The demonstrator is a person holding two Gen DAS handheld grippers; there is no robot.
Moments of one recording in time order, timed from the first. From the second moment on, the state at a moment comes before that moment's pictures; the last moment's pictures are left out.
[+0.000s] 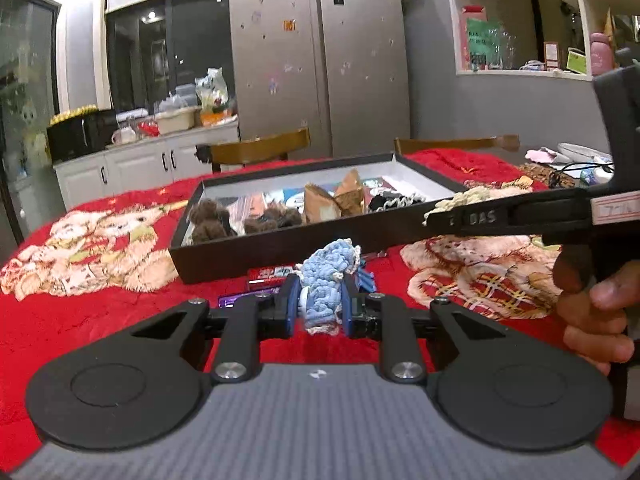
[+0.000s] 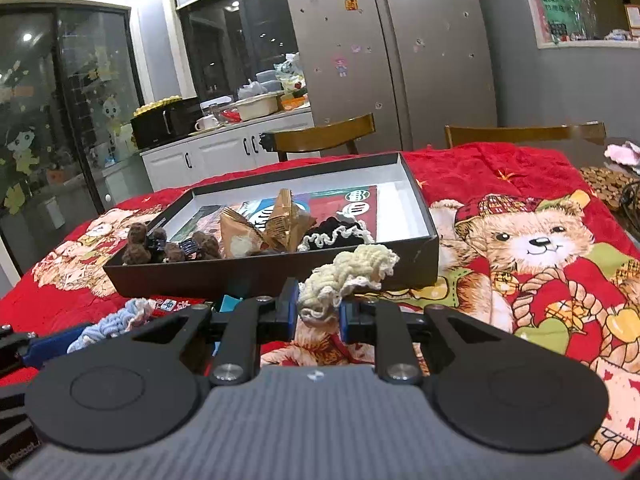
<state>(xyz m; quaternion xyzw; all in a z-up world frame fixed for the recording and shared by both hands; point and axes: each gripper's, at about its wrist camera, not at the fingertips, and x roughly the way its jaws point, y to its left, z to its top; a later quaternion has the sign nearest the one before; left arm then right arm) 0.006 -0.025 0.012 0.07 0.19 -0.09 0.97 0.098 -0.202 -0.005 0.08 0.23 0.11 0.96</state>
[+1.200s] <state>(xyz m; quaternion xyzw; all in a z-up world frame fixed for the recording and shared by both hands) 0.002 0.019 0.100 -0.01 0.11 -0.03 0.99 0.059 -0.176 0.111 0.09 0.16 0.24 0.95</state>
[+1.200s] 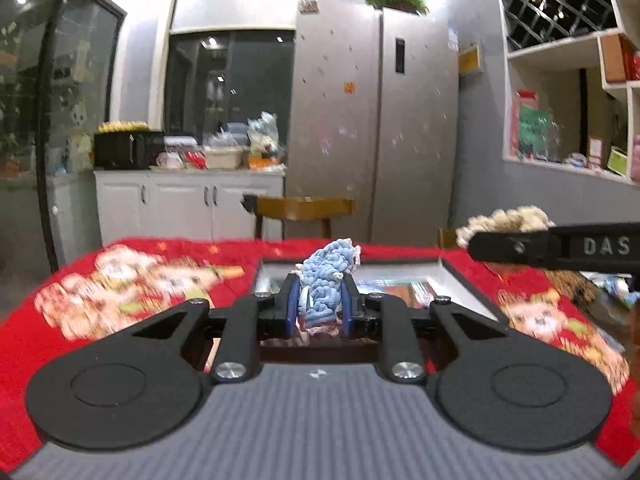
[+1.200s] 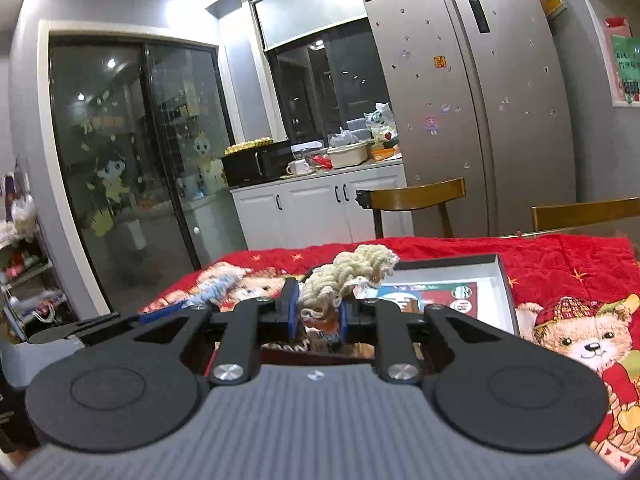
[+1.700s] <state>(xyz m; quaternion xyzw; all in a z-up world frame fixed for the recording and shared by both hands) 0.031 0.035 0.215 -0.05 0.04 -0.04 1.00 0.132 -0.155 0.177 0.14 0.17 0.27 0.94</state>
